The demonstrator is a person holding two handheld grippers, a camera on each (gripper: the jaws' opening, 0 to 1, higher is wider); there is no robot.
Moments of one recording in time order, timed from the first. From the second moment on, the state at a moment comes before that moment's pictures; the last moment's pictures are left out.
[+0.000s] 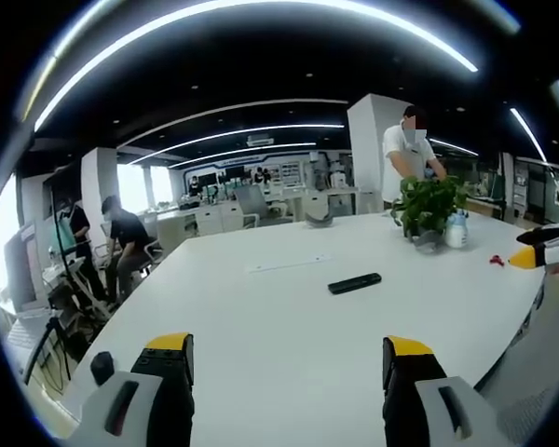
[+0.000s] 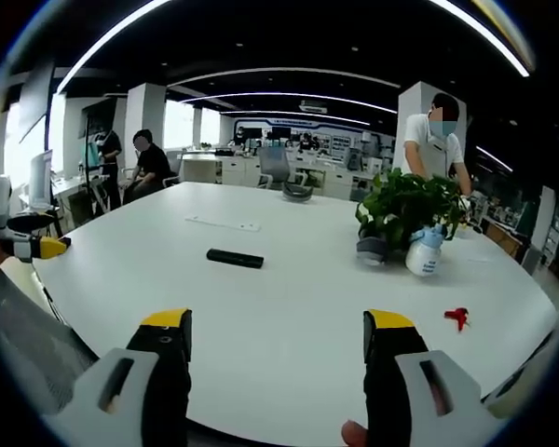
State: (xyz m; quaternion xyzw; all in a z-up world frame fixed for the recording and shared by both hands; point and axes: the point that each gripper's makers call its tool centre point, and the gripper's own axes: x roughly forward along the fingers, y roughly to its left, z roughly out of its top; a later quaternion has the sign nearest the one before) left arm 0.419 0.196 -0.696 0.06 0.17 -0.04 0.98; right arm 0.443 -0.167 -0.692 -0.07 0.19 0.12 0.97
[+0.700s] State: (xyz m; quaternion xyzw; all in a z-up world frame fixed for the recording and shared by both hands) left arm 0.419 0.188 -0.697 0.07 0.17 -0.06 0.98; right arm 0.443 -0.167 -0.699 -0.07 0.21 0.12 0.97
